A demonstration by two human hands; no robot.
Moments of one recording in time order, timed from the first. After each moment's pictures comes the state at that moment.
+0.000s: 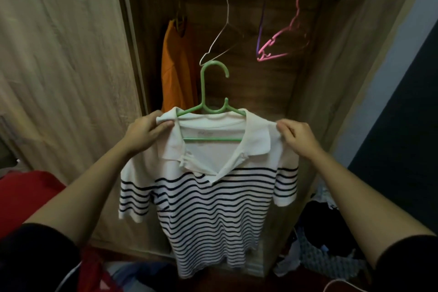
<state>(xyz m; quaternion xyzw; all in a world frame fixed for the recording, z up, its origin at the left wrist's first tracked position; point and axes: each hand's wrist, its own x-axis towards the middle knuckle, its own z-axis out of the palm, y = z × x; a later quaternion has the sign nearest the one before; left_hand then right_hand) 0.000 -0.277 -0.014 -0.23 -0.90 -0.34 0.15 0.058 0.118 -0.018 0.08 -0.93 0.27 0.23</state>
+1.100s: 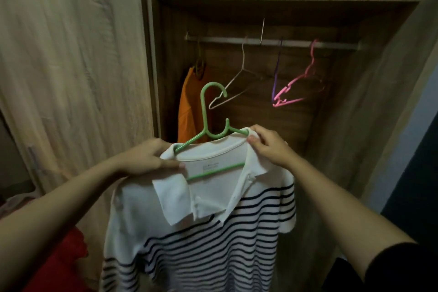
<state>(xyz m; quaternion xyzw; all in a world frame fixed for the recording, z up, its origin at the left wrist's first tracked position) 0.022 -0.279 0.084 -0.33 -0.90 -0.28 -0.03 -0.016 0.042 0.059 0.23 -0.90 0.34 0.15</state>
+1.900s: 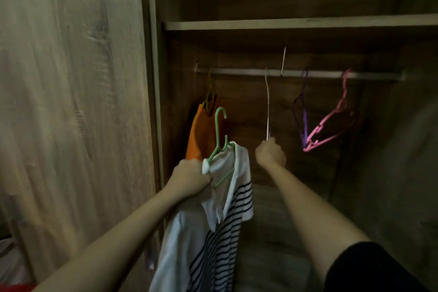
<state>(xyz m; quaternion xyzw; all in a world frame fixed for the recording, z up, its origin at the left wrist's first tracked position) -0.114 -0.224 0.097 -0.11 -0.97 -0.20 0.09 -0.191 -0.025 0.099 -0.20 -0.90 0.33 0.21</state>
